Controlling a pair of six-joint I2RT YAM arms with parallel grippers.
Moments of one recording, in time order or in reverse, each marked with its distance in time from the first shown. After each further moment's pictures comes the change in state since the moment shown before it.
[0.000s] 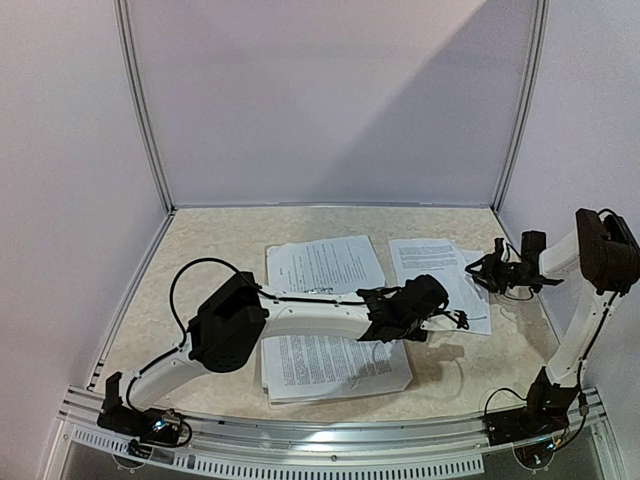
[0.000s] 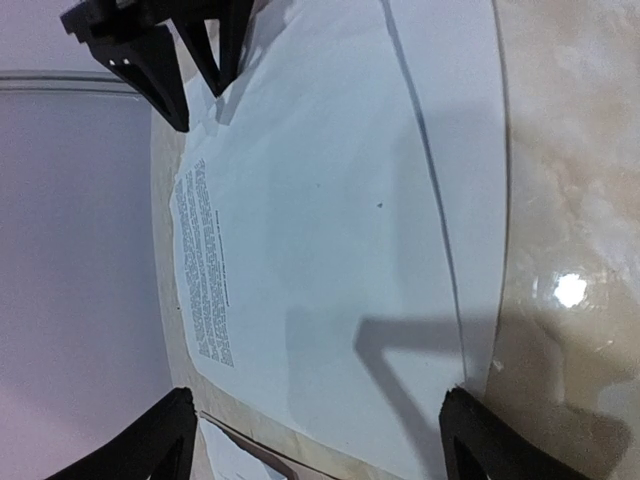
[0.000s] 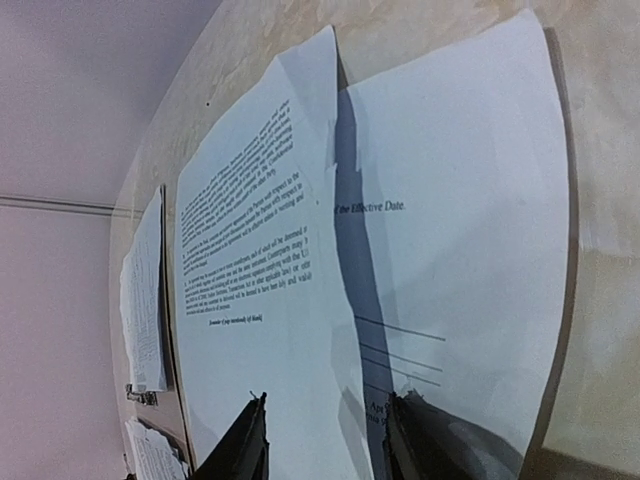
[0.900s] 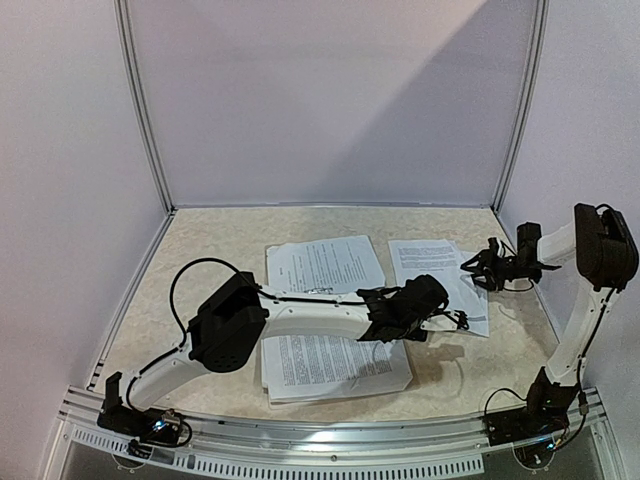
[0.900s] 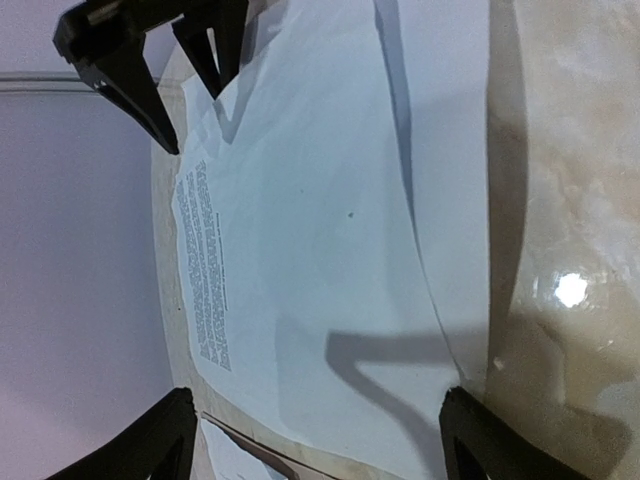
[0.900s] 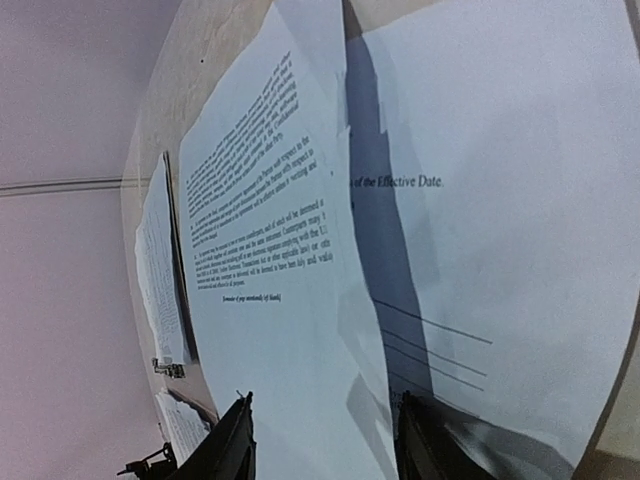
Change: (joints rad) left arm 0.000 0.000 0.000 0.002 0.000 0.005; right arm 0.015 0.043 0.154 -0.284 -0.063 -0.030
